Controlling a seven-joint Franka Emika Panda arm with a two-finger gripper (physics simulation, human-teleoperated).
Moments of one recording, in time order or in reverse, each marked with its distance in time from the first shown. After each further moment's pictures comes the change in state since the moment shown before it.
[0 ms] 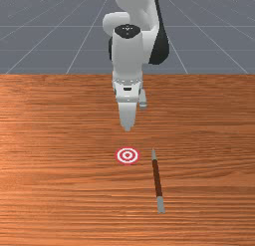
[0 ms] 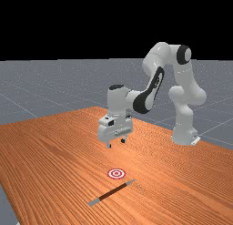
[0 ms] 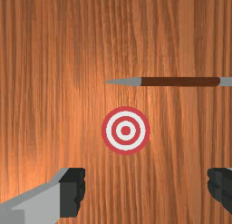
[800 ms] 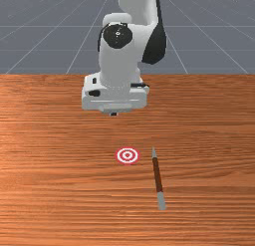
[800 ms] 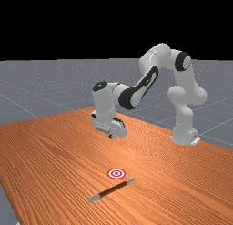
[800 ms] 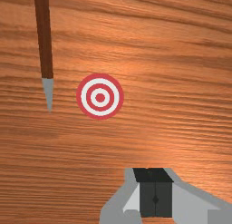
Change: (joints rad) arm 0.178 0.127 -0.264 0.289 0.028 -0.469 1.366
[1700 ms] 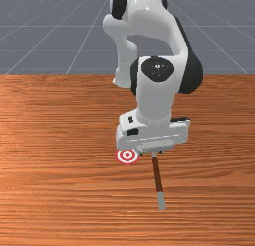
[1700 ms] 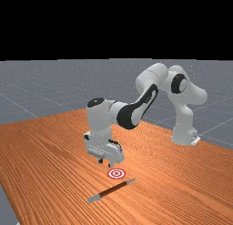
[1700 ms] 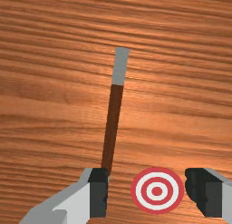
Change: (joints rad) arm 0.004 0.409 0.109 0.557 0.135 0.010 0.080
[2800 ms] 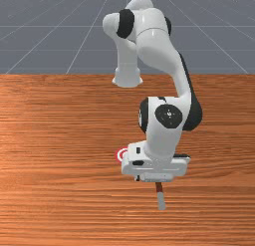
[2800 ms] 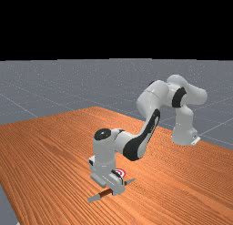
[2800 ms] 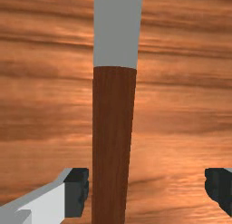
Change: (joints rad) arm 0.062 0.219 -0.052 0.063 -0.028 0.143 0.162
